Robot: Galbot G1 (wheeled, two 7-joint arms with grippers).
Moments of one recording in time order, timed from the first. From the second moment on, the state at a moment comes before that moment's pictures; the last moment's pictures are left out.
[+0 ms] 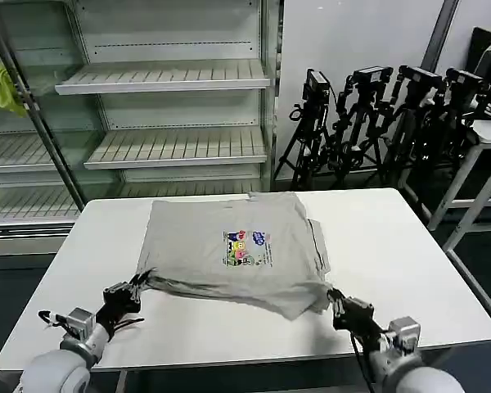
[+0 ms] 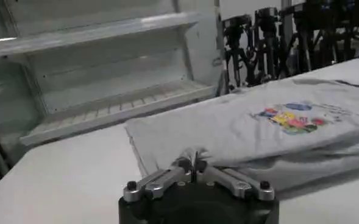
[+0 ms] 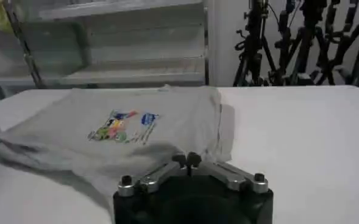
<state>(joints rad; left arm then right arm) 1.34 -0.90 -0.51 -1.94 -0.45 0.27 0.03 -1.26 0.81 0.30 2.19 0.83 -0.42 0.31</state>
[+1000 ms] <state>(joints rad) 1.01 -0.92 -0.36 -1.65 -0.43 0.24 0.03 -0.67 0.90 -0.07 1.73 0.78 -0.40 0.24</state>
